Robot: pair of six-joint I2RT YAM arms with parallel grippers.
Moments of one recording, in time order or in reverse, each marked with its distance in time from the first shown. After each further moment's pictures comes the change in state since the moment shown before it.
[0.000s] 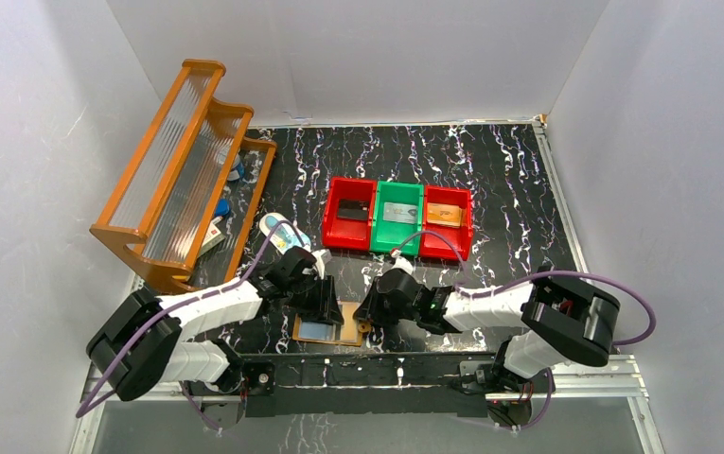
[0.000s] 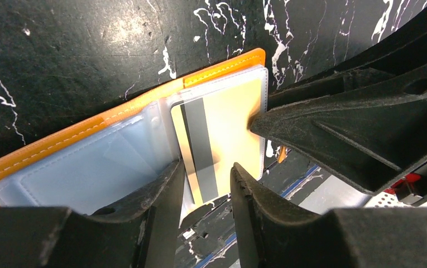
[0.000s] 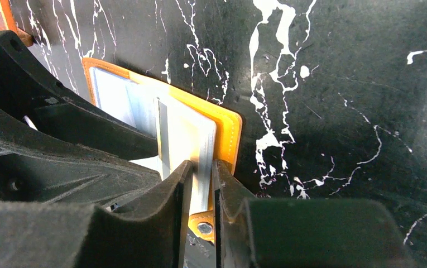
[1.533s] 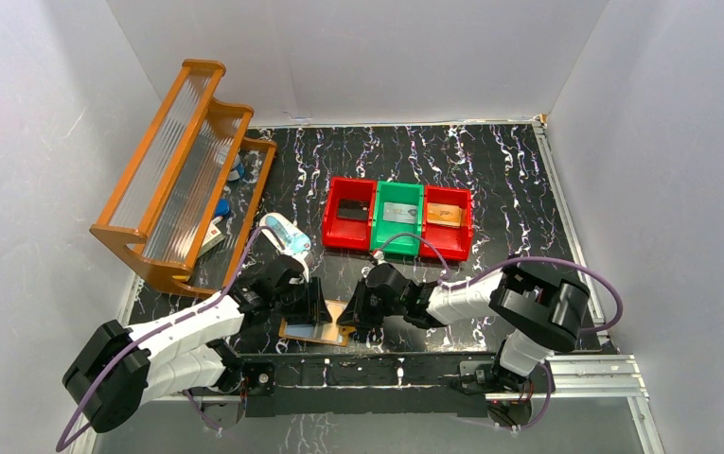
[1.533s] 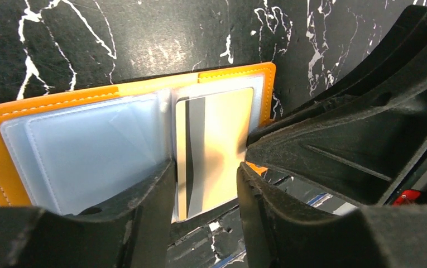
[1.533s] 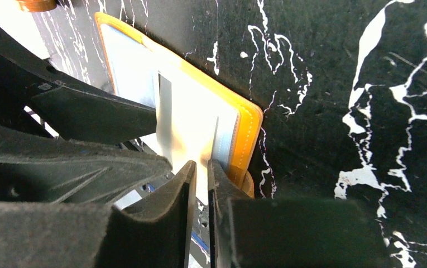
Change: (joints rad) left arm -0.005 -0.220 -0.082 -0.093 -0.164 -0.059; right arm -0.015 0.161 0.076 0.121 -0.198 0.040
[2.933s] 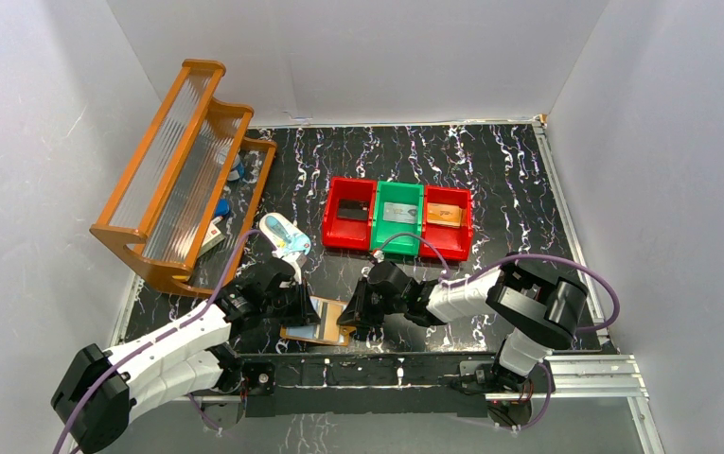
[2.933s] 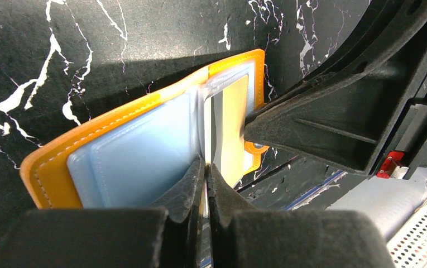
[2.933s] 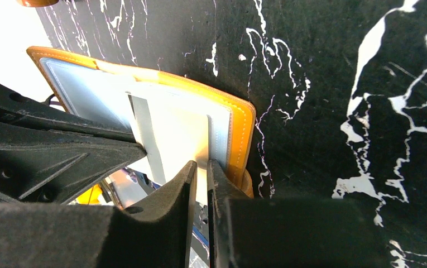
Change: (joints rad) left arm 0.010 -0.150 -0.014 -0.093 -0.010 0.010; right arm -0.037 0.018 -0.010 0.028 -0.059 -0.005
